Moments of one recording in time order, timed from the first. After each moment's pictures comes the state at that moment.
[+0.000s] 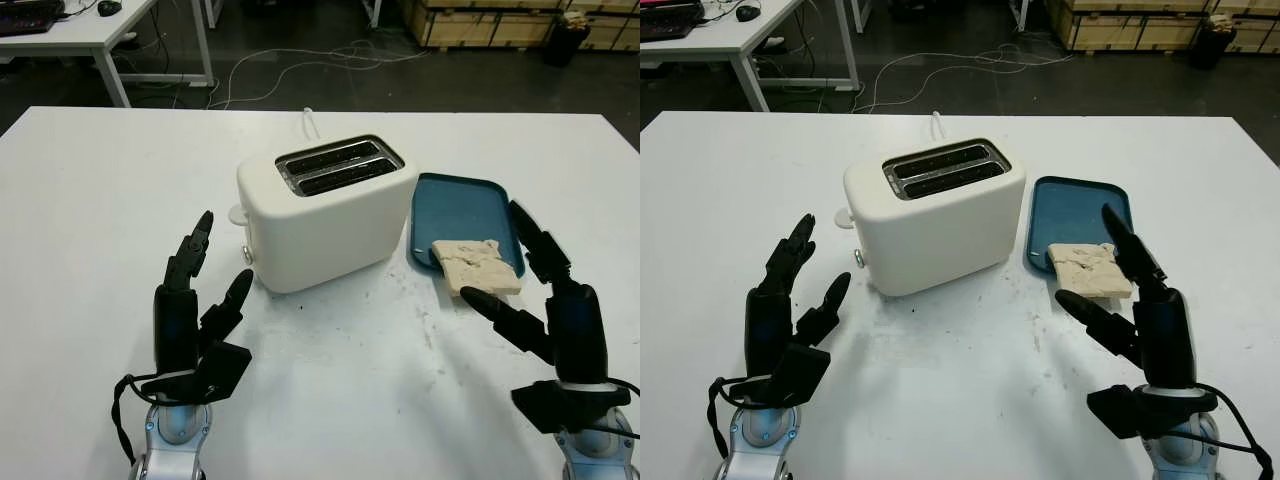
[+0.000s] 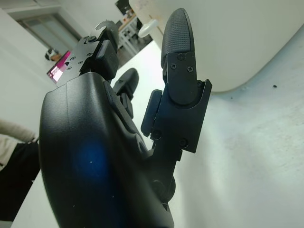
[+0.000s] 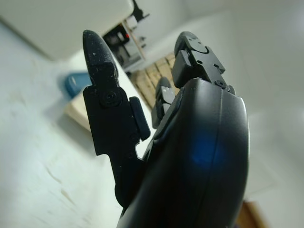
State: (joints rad) left arm 0.23 -0.01 -0.07 -0.23 0.37 -0.21 0.26; right arm 0.23 -0.31 -0.21 -0.11 -0.48 -0.49 -0.14
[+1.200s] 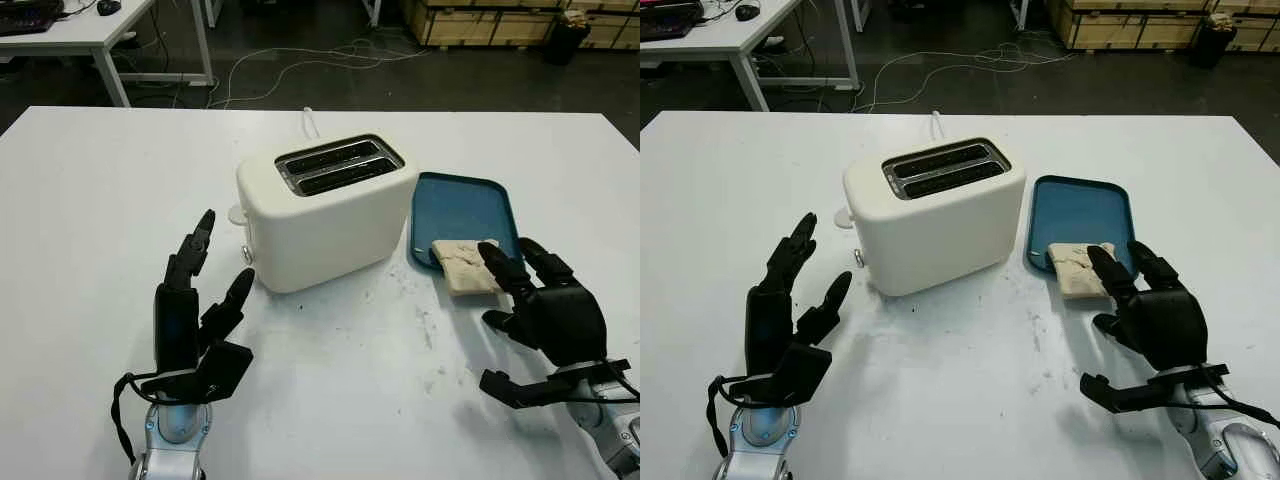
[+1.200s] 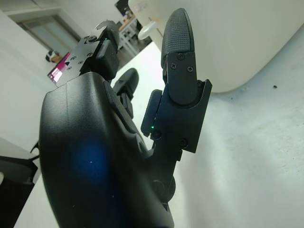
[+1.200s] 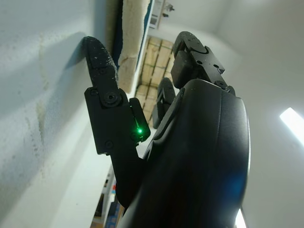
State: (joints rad) left arm 0.23 -0.01 -0.07 -0.24 0.38 -0.20 0.26; right arm 0.05 -0.64 0.03 0.29 -0.95 -0.27 -0.45
